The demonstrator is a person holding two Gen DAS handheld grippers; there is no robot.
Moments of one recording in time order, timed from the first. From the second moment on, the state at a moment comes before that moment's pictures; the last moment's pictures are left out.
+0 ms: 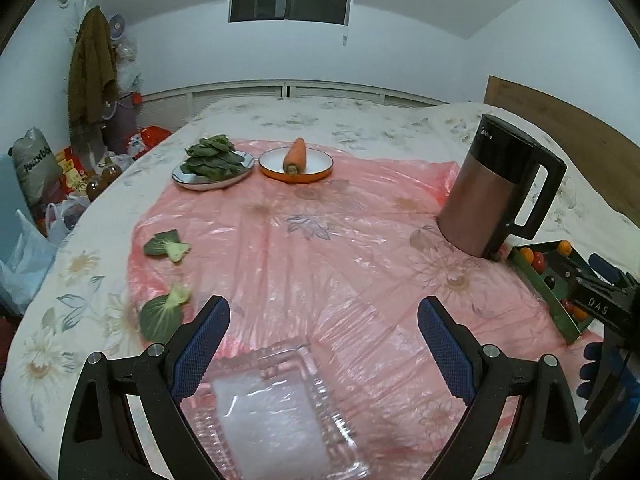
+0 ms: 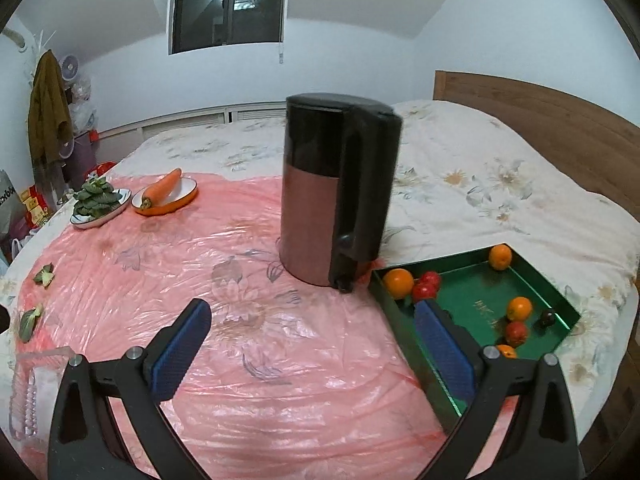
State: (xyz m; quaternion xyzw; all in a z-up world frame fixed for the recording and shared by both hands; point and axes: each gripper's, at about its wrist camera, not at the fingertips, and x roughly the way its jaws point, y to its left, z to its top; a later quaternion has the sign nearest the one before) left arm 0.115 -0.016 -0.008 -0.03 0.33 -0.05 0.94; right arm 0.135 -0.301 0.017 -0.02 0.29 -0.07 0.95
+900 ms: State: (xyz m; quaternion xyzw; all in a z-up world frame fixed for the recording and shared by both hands) left arm 0.103 -0.007 0.004 -0.03 0.31 -0.03 0.95; right arm 0.127 -0.318 0.018 -0.02 0.30 -0.09 0.95
